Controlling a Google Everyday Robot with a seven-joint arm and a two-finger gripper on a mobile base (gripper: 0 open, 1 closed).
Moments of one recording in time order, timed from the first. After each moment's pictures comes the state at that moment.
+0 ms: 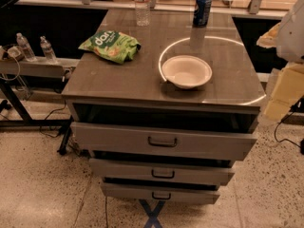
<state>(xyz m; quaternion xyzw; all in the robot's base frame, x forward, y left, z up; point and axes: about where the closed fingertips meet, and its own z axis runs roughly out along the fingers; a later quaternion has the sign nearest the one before) 0.438 -0.217 0.976 -0.60 0.78 -0.03 0.16</state>
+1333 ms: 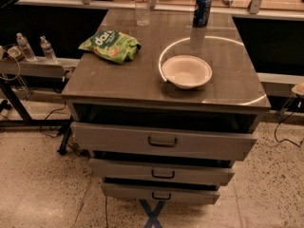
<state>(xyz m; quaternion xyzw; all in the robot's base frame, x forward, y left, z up) 0.426 -0.341 0.866 -0.57 0.81 0.00 0.14</state>
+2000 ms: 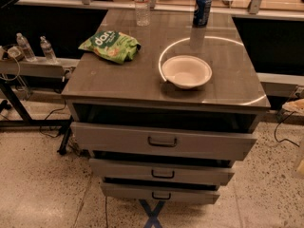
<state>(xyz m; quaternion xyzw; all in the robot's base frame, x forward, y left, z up) 0.414 -0.339 0.820 -0.59 0.80 0.03 0.14</state>
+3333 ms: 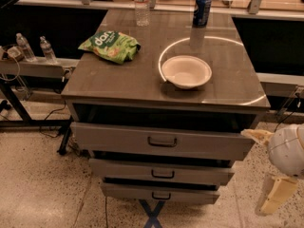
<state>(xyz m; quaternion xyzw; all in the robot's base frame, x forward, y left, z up) 0.359 -0.238 0.778 -0.65 0.73 0.10 0.20</state>
